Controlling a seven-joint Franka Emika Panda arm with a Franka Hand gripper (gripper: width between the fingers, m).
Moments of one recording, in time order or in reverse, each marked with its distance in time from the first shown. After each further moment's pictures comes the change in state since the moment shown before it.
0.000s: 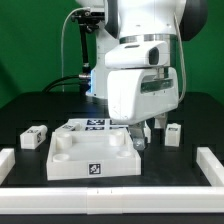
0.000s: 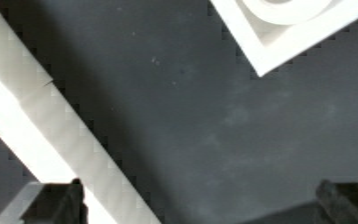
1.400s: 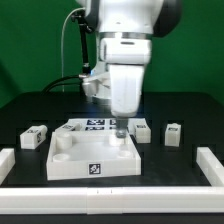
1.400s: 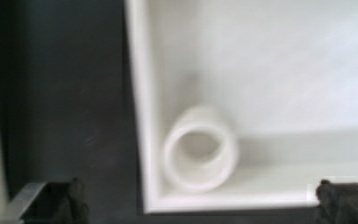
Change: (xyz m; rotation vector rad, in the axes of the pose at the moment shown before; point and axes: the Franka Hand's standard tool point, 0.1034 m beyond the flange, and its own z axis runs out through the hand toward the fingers) arm -0.089 -0.038 -0.014 0.064 -0.097 -0.559
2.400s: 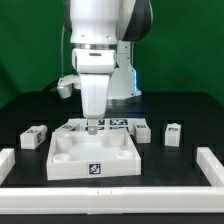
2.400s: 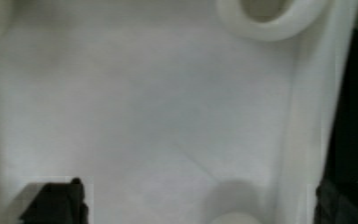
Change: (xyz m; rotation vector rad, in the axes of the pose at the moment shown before) arm -0.041 -0.079 0.018 0.077 0.009 -0.030
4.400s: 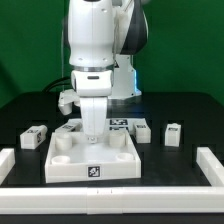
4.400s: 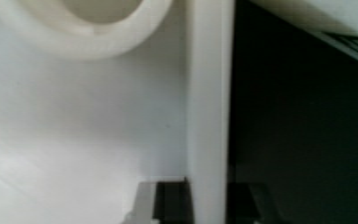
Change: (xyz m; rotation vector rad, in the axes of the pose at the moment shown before) arm 0.005 -0.016 0.033 0.062 0.024 -0.022
